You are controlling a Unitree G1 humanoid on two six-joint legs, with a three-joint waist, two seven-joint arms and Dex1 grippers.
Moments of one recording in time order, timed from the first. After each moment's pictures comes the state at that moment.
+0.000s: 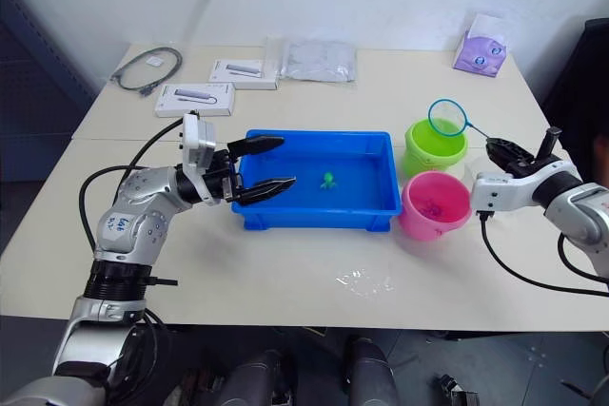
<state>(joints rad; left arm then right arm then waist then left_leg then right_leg) -0.62 0.41 0.02 0.09 -0.48 0.27 -1.01 -0.36 -1.12 0.01 0.33 -0.61 -0.48 0.15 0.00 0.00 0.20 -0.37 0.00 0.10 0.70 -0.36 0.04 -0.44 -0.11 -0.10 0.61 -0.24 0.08</state>
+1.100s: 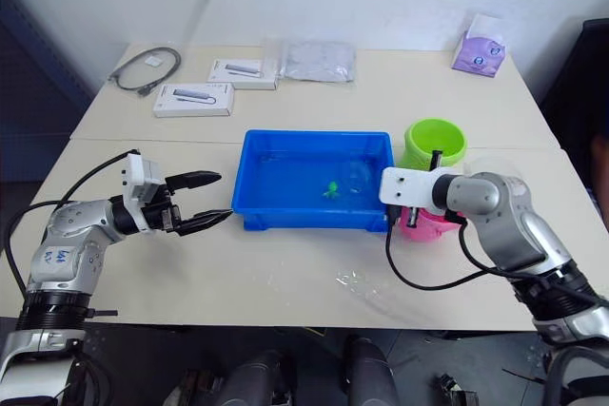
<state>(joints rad) -0.41 0.65 0.14 0.21 -0.45 0.16 -1.14 -0.57 -0.85 0.30 -0.08 -0.19 0.25 0.89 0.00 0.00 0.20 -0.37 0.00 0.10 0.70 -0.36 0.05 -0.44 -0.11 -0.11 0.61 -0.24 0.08</state>
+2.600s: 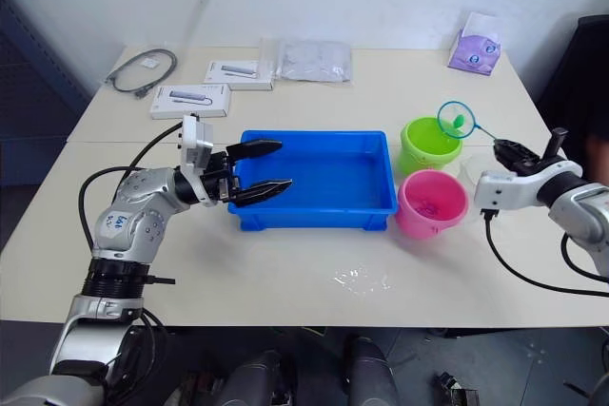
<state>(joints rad) -0.62 0.42 0.02 0.13 -0.50 0.30 -1.04 -0.38 -1.15 0.07 0.36 -0.68 -0.49 0.09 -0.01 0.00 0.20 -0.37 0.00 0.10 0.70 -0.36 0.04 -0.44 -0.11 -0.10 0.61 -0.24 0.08</state>
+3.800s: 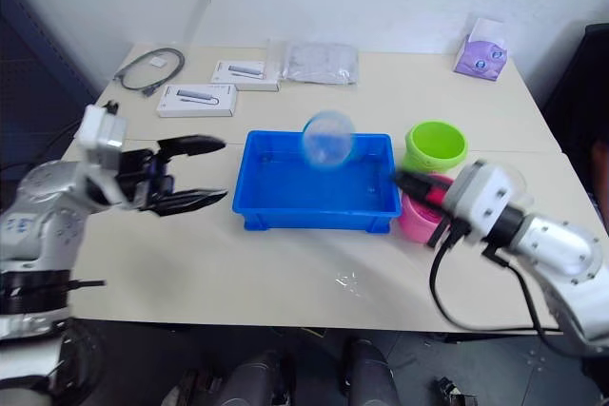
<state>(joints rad) -0.45 0.79 0.19 -0.06 -0.66 0.40 -1.31 -0.02 -1.03 0.03 -0.43 0.58 -0.11 0.70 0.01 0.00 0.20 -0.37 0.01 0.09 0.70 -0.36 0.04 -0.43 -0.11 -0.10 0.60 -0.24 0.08</state>
